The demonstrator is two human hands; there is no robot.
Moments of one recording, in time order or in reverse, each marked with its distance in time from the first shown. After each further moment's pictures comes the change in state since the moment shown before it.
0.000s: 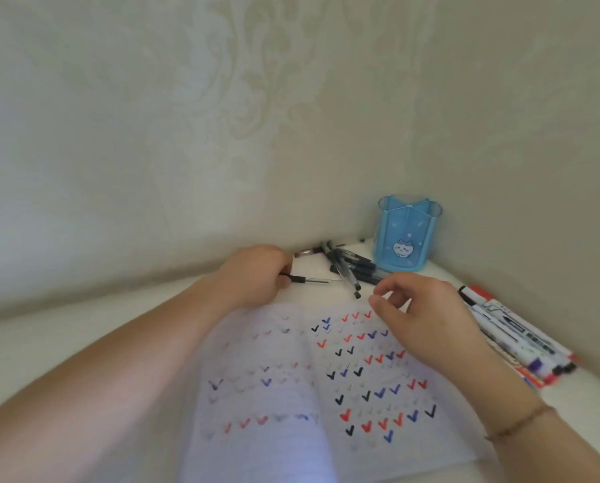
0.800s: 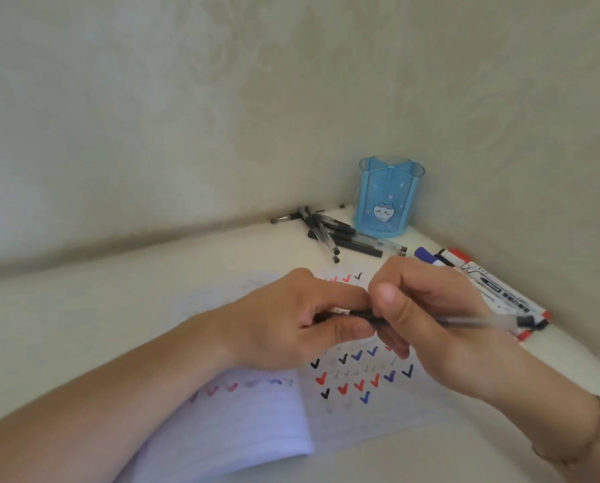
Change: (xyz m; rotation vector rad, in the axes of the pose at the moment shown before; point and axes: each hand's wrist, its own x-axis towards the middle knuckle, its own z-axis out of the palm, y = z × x) left_hand -0.084 0.106 -0.026 -0.882 -0.014 0.616; right_hand -0.044 0.003 -0.013 0.761 -0.173 -0.538
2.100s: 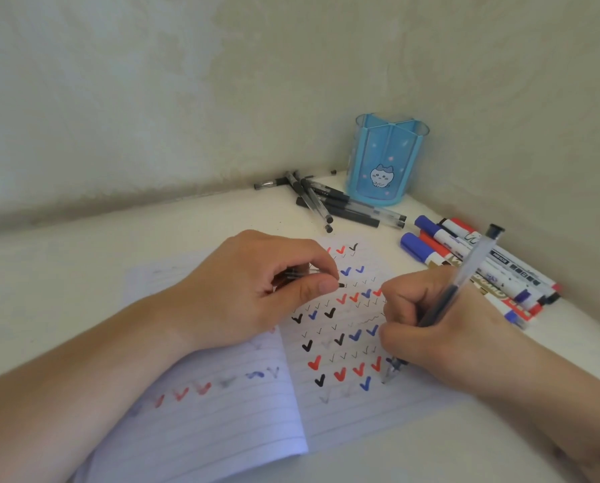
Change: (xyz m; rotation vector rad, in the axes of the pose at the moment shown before) left_hand -0.016 -0.045 0.000 0.193 0.208 -0.134; right_hand -0.019 0.014 0.001 -0.208 -0.063 0.425
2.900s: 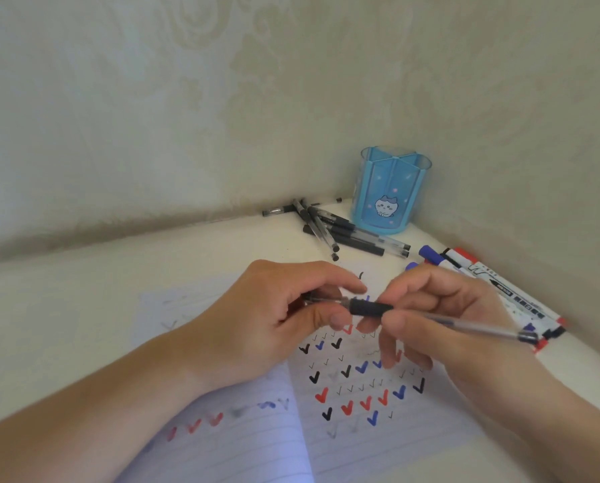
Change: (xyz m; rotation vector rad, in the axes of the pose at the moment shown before) left_hand 0.002 0.016 0.001 -0.214 0.091 0.045; right_hand 0.006 -0.006 -0.003 0.524 0.095 -0.130
